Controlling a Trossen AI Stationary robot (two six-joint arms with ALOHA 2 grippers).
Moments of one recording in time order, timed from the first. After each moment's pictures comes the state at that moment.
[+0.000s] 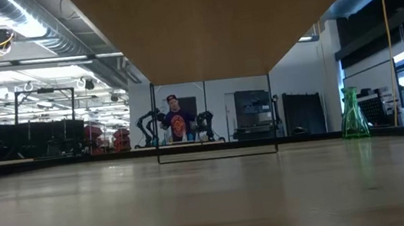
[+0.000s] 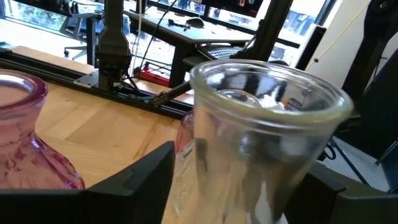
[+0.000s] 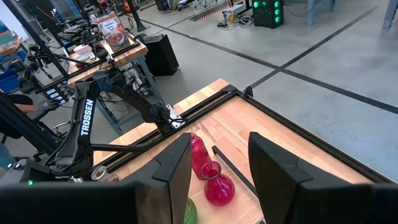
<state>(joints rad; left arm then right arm) -0.70 1.94 1.41 0.34 -0.78 -0.44 0.62 1.36 2.20 -1.39 0.92 0.81</state>
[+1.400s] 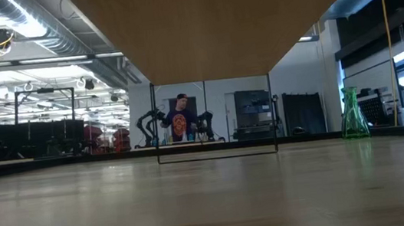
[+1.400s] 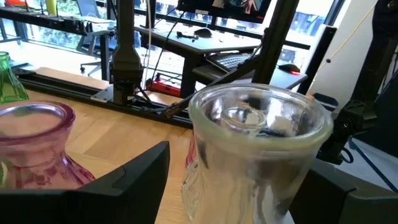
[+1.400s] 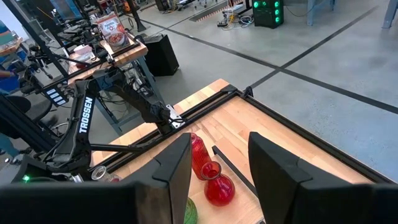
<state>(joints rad) -0.72 1.92 1.41 0.35 -0.85 -0.35 0.62 1.36 2.20 -1.39 0.92 0.81</state>
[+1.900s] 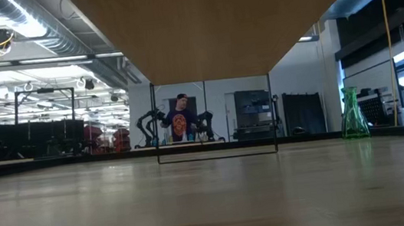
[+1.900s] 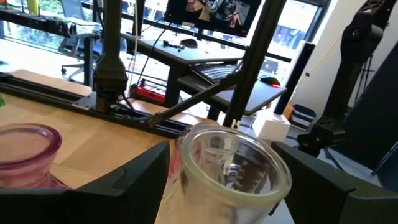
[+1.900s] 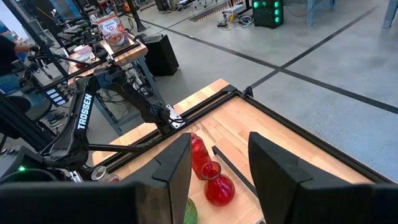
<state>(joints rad) -0.73 1.89 1.41 0.39 -0.81 -0.36 0.62 1.36 2.20 -1.39 0.92 0.81</state>
